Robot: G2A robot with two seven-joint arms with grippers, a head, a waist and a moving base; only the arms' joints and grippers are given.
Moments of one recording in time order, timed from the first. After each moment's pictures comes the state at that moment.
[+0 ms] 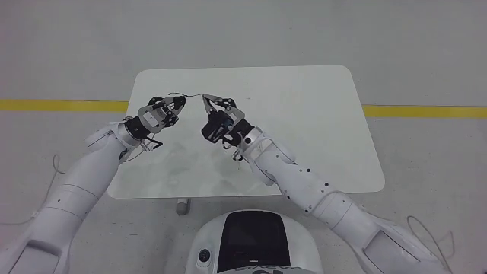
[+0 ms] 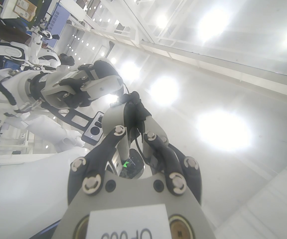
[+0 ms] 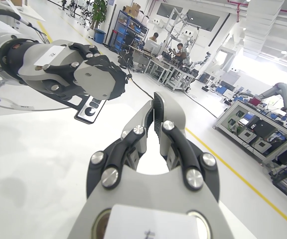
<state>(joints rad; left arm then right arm) 1.05 -0.89 -0.99 -1.11 -1.51 0.34 -1.18 -1.01 -1.42 0.63 -1.32 -1.57 0.14 -0.29</state>
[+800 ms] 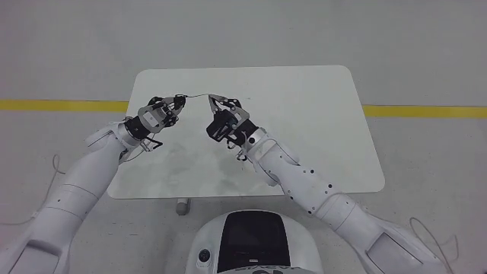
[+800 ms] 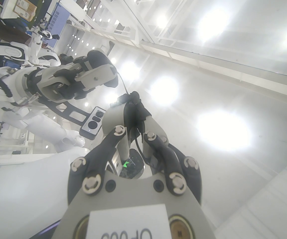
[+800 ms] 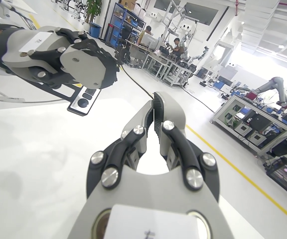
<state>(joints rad) 1.05 -0.89 -0.99 -1.11 -1.51 0.34 -1.18 -1.03 -1.40 0.64 -1.33 -1.57 0.15 -0.27</state>
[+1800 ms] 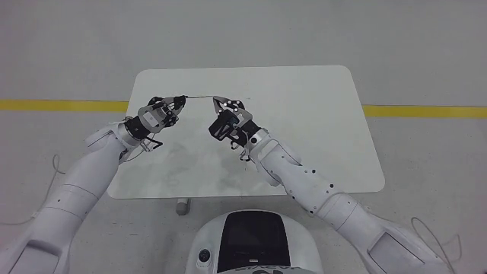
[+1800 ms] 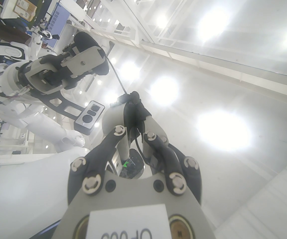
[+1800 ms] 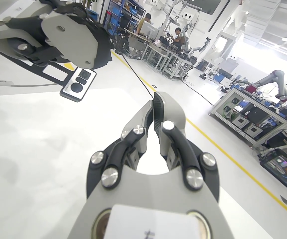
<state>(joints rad) 1.05 -0.89 -0.99 -1.11 -1.51 0.34 -1.18 -1.03 -1.39 0.63 -1.32 -1.57 0.15 -0.22</state>
